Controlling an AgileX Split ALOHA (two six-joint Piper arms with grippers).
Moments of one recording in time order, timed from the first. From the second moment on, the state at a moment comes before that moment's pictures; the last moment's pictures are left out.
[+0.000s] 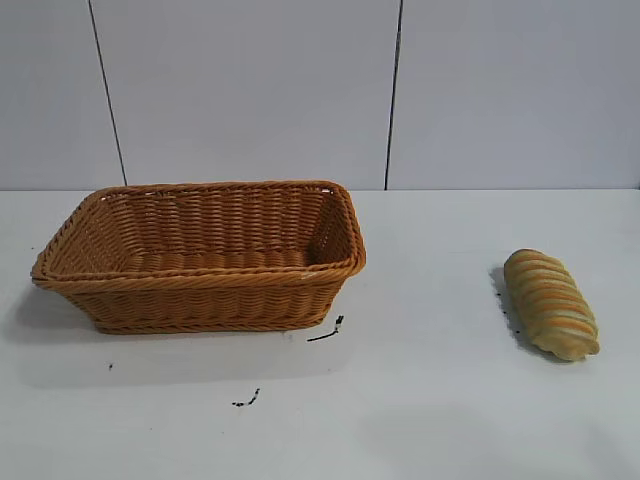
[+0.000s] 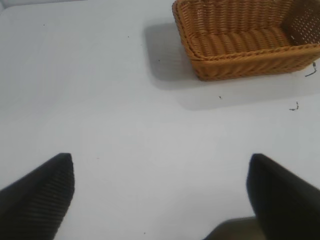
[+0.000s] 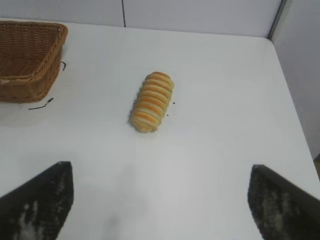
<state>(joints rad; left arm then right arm) -0.04 -0.01 -0.50 0.00 1.07 0.07 0.03 0.54 -0.66 0.01 1.03 -0.01</state>
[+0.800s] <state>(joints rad) -0.04 -0.01 -0.50 0.00 1.07 0.07 0.08 1.62 -1.18 0.01 0.84 0.03</state>
